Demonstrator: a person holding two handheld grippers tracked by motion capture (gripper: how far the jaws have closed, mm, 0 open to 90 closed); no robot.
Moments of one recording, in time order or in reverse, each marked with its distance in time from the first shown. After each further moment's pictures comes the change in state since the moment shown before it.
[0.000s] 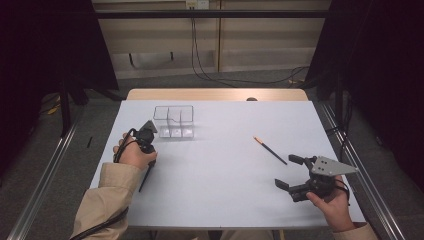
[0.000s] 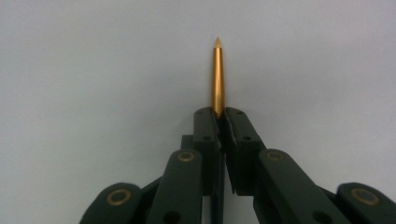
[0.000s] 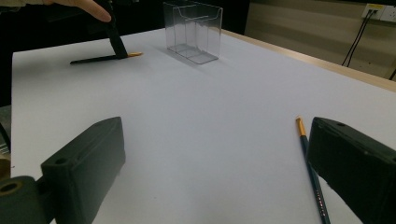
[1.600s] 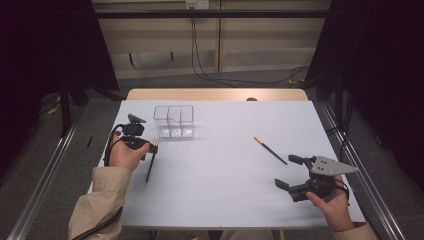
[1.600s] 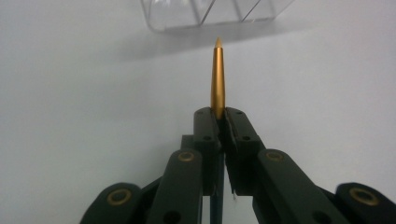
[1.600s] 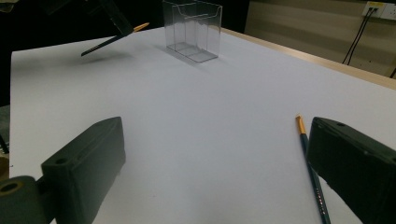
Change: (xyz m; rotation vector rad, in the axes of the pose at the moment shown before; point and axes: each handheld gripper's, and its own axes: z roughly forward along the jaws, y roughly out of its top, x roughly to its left) left arm 0.021 -0.011 -0.033 -0.317 -0.264 -0.018; right arm -0.001 -0.001 0.001 0.003 0.003 0.004
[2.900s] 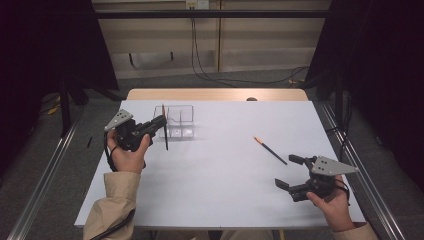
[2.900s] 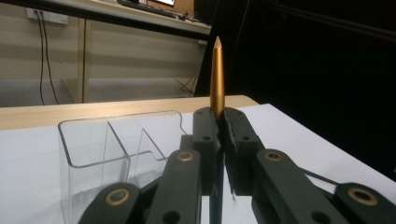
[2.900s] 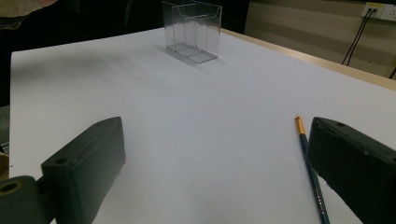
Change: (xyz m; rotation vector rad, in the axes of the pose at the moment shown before) left arm -0.020 -0.011 -0.027 -0.771 -0.287 0.224; right arm 0.000 0.000 -0.001 -0.001 -0.004 -0.002
